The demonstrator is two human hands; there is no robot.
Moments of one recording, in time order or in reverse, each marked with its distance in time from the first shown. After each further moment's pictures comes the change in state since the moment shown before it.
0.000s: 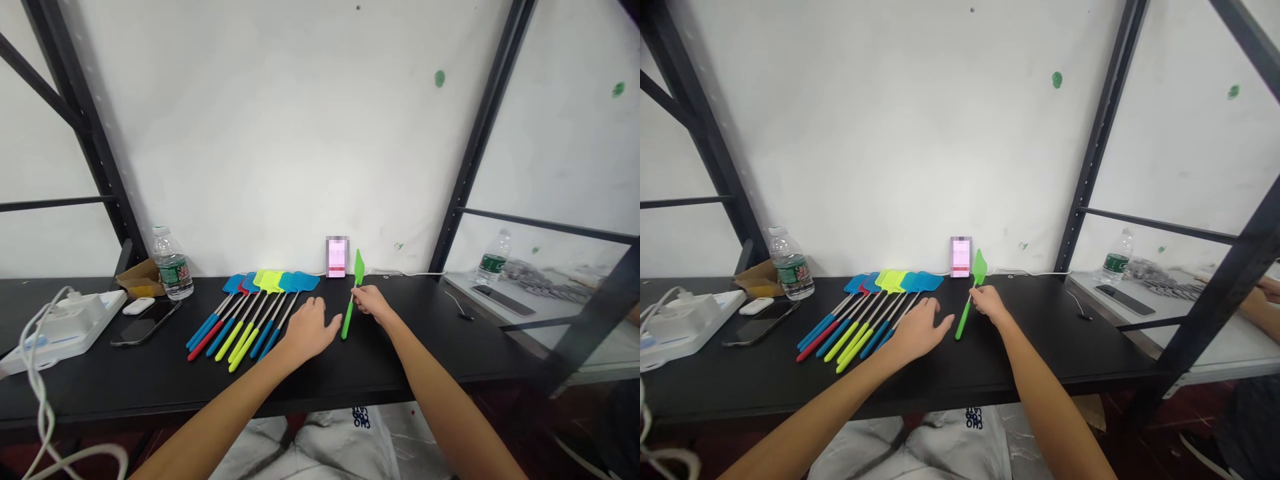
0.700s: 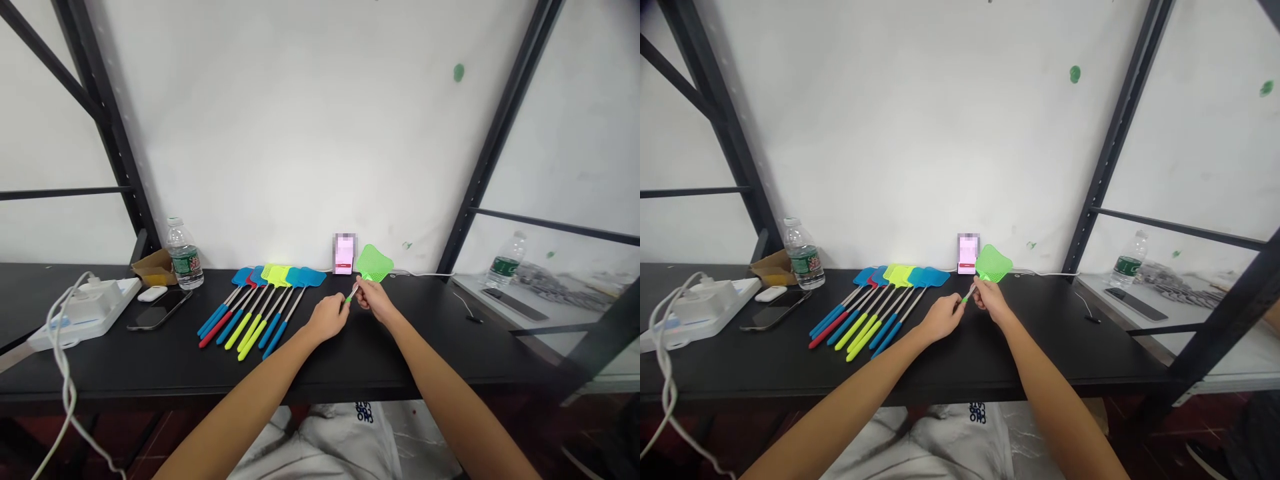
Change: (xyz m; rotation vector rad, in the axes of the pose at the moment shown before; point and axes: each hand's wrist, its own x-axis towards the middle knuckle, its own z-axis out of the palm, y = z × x) left_hand 0.035 -0.008 0.056 -0.296 -0.023 0.125; right_hand -0.007 -0.006 0.012 0.413 -0.155 -0.084
